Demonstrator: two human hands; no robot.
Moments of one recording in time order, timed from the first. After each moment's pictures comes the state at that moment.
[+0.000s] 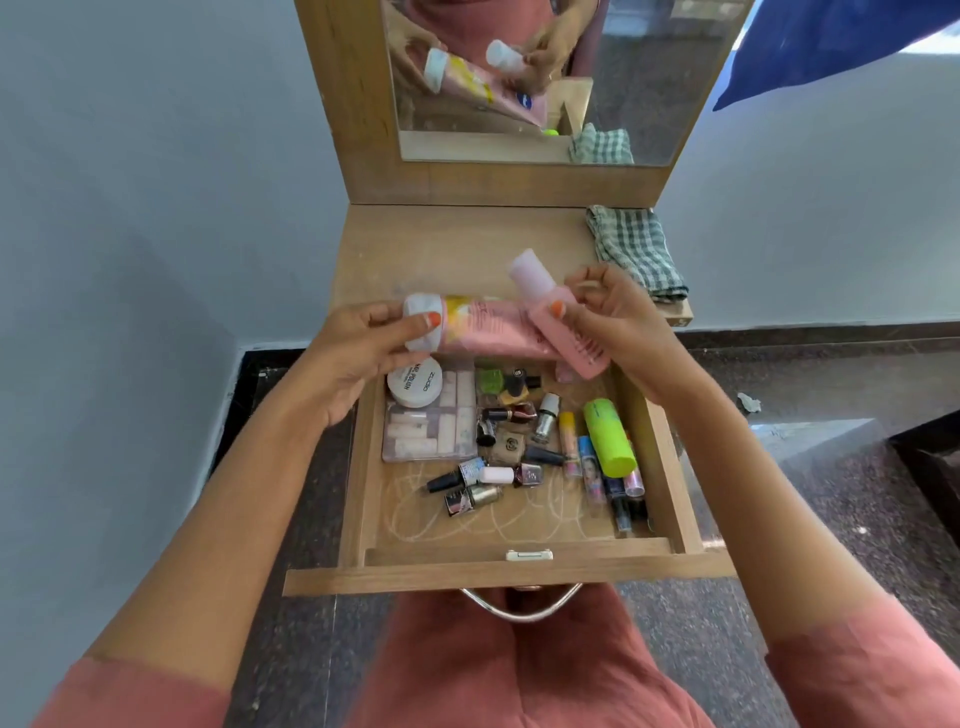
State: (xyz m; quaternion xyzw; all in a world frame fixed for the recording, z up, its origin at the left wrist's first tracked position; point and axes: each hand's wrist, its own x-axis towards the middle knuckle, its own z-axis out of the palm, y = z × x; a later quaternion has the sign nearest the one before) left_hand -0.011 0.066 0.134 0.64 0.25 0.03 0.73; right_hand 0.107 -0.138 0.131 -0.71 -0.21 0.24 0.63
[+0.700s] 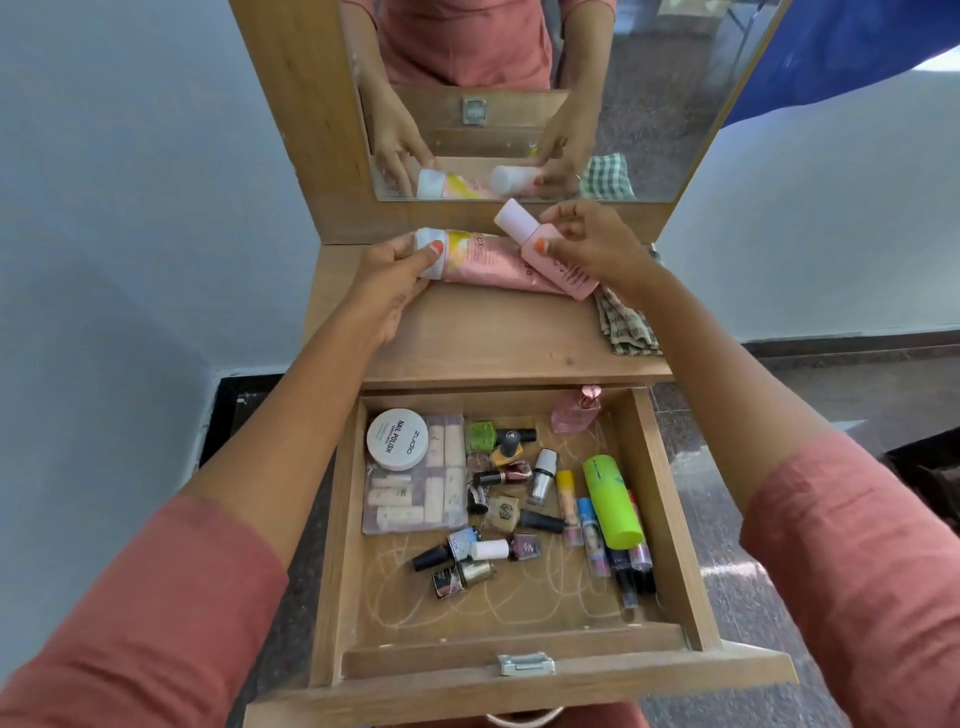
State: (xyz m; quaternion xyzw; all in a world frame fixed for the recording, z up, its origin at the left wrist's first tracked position) left_hand 0.140 0.099 0.120 0.62 0.25 0.10 0.73; right_hand 0.259 -0.076 0.129 -0.84 -0.24 0.13 0.48
